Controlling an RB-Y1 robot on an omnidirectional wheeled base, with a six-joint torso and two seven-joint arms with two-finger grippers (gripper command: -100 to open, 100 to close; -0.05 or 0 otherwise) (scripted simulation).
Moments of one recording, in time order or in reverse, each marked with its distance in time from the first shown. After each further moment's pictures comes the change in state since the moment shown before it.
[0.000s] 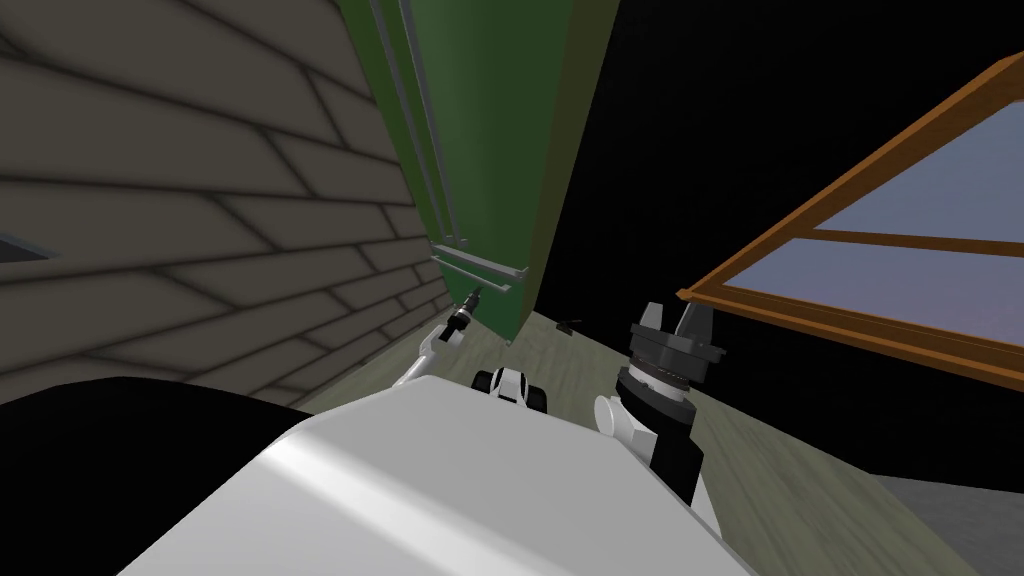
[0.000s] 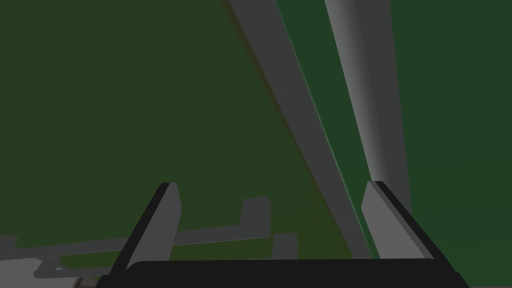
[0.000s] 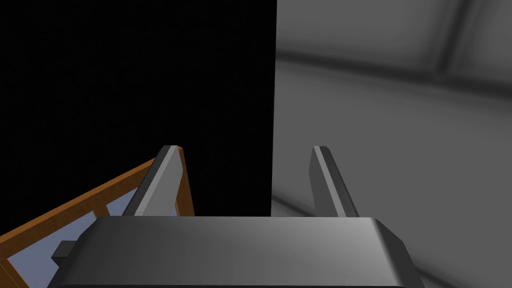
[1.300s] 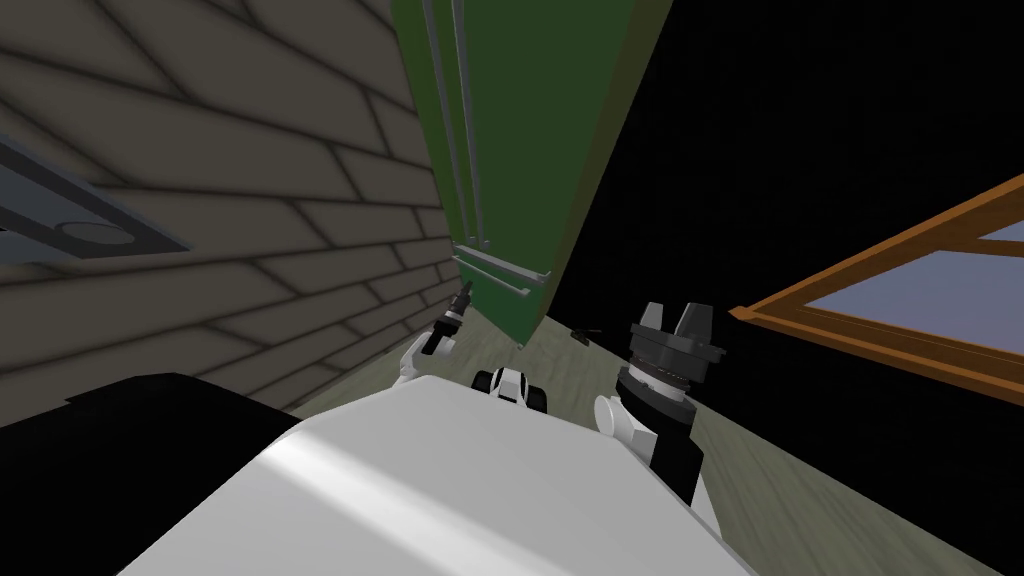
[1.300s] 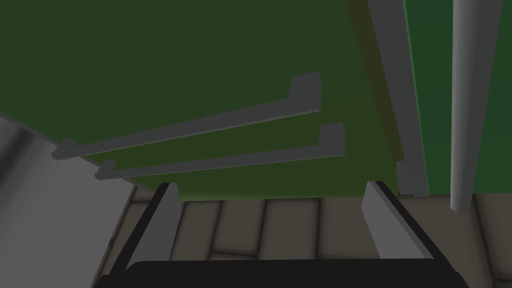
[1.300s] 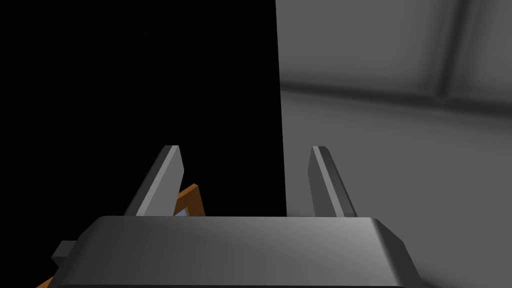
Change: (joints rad) left arm 0.213 -0.042 0.026 -0.357 0.037 0.000 -0.061; right arm 0.000 0.000 0.000 0.000 0.000 0.000 0.000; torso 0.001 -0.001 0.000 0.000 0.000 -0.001
